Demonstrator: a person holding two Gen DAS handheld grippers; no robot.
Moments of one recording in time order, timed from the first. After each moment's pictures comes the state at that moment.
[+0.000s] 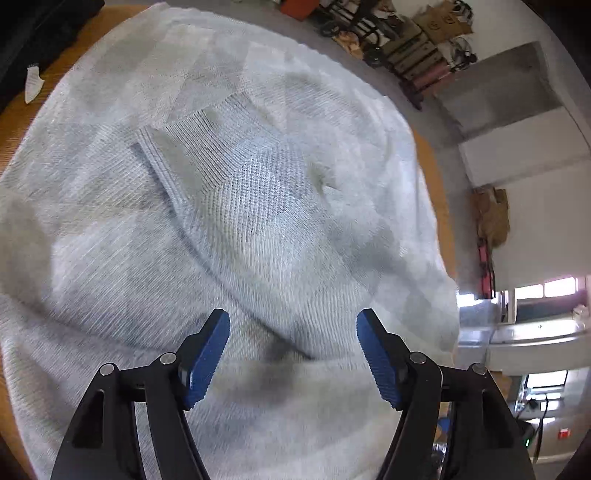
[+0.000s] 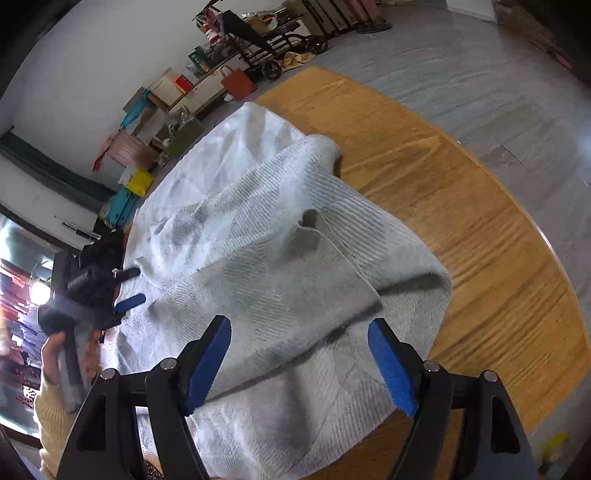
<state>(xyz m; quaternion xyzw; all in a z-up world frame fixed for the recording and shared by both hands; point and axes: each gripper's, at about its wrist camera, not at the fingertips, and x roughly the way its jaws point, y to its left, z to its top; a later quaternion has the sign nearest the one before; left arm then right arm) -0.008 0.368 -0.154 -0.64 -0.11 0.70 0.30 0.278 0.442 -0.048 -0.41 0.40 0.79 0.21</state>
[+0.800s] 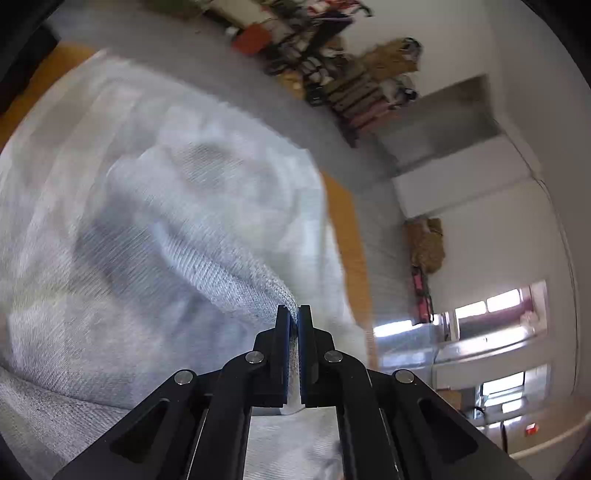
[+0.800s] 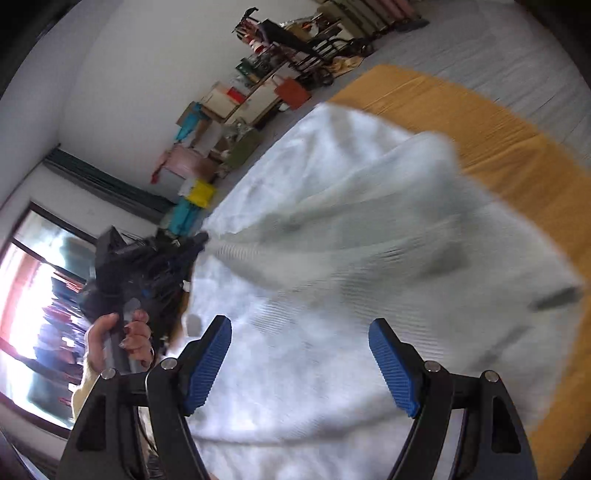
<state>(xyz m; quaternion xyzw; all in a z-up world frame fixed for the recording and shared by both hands) -0.016 0.393 -0.078 -0.55 -0.21 0.70 0.40 0.197 0.412 -0.048 -0.33 0.46 0.82 0.09</state>
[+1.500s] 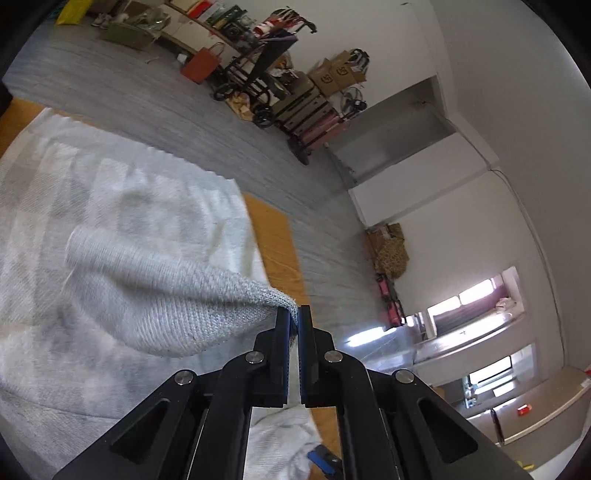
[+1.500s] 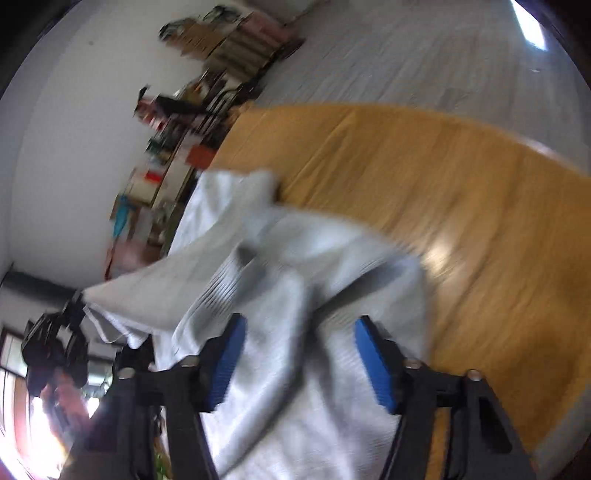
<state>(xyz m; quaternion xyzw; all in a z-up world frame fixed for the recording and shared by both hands) -0.003 0.409 -0.017 -0.49 -0.23 0.70 0.47 0.298 0.447 -0.099 -0.27 0.56 0.74 0.27</state>
